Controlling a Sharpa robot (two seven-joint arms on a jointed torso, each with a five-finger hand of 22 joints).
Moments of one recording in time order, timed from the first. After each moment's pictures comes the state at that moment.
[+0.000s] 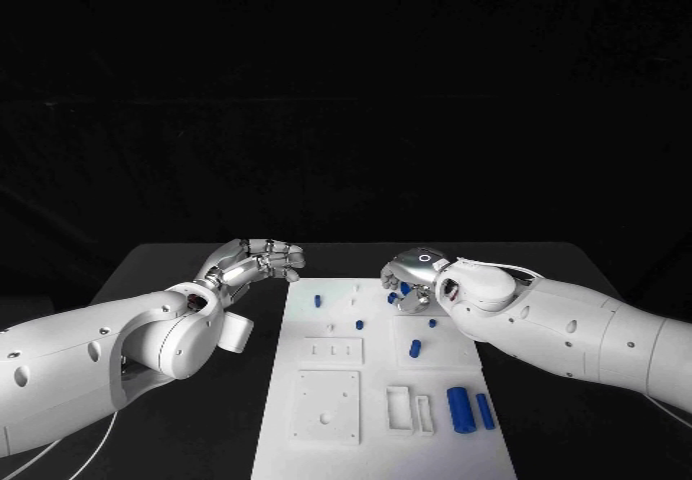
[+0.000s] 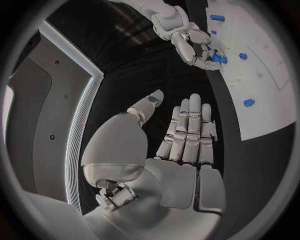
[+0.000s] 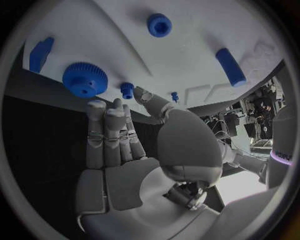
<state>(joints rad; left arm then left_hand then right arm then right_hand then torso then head) 1.33 -0.87 -0.13 1.54 -0.12 -0.32 0.36 1.11 -0.10 0.45 -0.25 0.17 0.80 0.19 0.31 0.48 1.12 0.15 0.12 0.09 0.95 0.09 0.58 0.48 0.03 0.65 -0.01 0.57 1.17 1.26 -0.59 -0.07 1.15 -1.82 -0.26 -0.02 1.17 -0.19 0.71 -0.27 0.07 0.91 0.15 0.37 0.37 1.19 0.10 0.07 0.08 1.33 -0.01 1.11 0.79 0.21 1.26 -0.01 0.82 1.31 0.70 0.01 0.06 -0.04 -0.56</state>
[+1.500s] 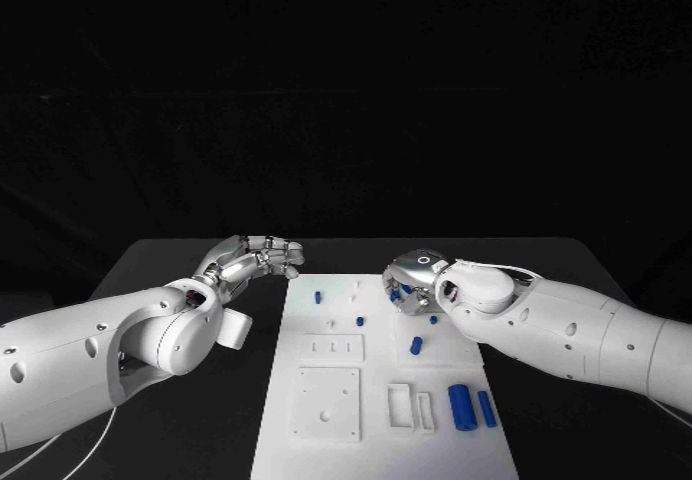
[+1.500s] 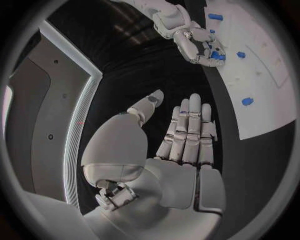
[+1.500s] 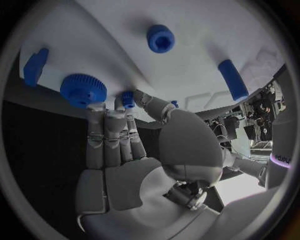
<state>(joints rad) 1.33 -0.87 -0.13 1.54 -0.12 -0.32 0.35 1.10 -0.09 0.46 -0.25 0.17 0.80 0.19 0.31 0.48 1.12 0.15 0.12 0.09 0.95 0.09 0.58 0.48 0.03 0.65 -0.01 0.57 1.17 1.25 -0.59 -0.08 1.15 -1.85 -0.24 -0.04 1.15 -0.17 0.83 -0.20 0.05 0.99 0.12 0.40 0.38 1.26 0.06 0.09 0.11 1.33 -0.03 1.14 0.76 0.21 1.26 -0.01 0.88 1.31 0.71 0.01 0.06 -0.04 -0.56</state>
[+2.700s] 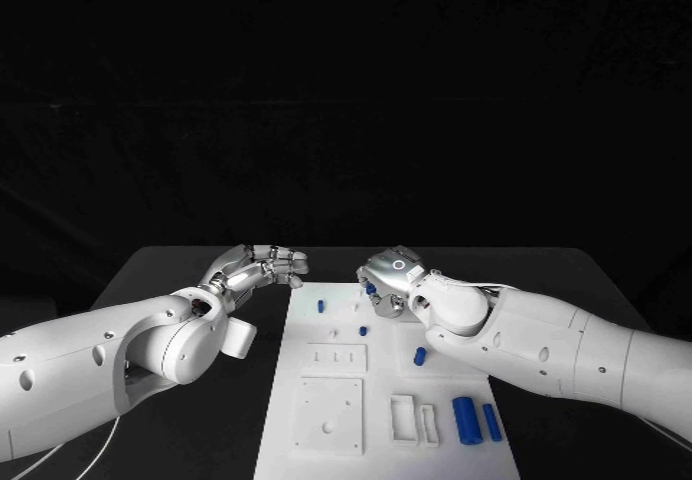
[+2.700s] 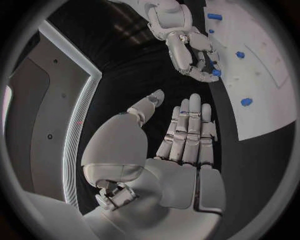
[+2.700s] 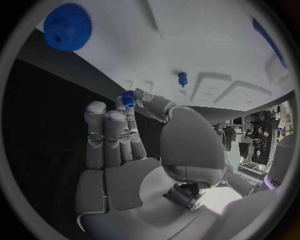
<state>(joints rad) 1.33 -0.86 -0.13 1.54 -0.13 -0.32 0.35 1.10 -0.09 0.47 -0.26 0.17 0.80 0.19 0.31 0.48 1.12 0.15 0.11 0.09 0.95 0.09 0.58 0.48 0.03 0.65 -0.01 0.57 1.18 1.25 -0.51 -0.07 1.18 -2.07 -0.40 -0.19 1.17 -0.21 0.87 -0.17 0.04 1.01 0.11 0.41 0.39 1.28 0.05 0.09 0.12 1.34 -0.03 1.17 0.76 0.20 1.26 -0.03 0.92 1.31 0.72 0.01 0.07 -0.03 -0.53</state>
